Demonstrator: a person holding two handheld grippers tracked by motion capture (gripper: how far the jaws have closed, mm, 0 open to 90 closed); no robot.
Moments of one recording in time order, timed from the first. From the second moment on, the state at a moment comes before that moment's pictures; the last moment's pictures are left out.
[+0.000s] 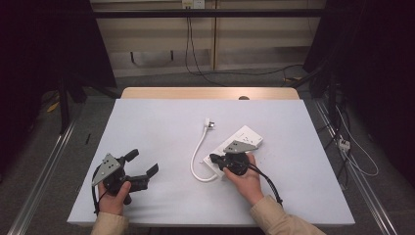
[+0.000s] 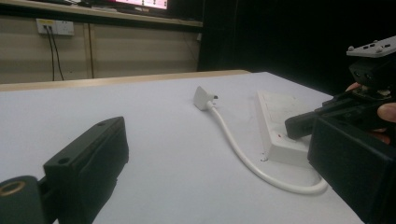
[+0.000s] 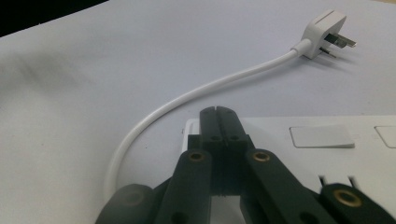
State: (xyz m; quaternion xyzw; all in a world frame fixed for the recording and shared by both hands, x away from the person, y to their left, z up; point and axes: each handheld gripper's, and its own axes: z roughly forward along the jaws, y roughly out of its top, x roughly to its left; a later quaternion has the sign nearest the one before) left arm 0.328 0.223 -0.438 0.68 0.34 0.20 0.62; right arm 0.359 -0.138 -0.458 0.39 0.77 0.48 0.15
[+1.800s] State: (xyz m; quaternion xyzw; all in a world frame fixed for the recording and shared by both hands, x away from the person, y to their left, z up) left arm 0.327 0.224 -0.437 0.68 0.34 0.20 0.62; right arm 0.357 -0.135 -0.458 0.38 0.78 0.46 0.17
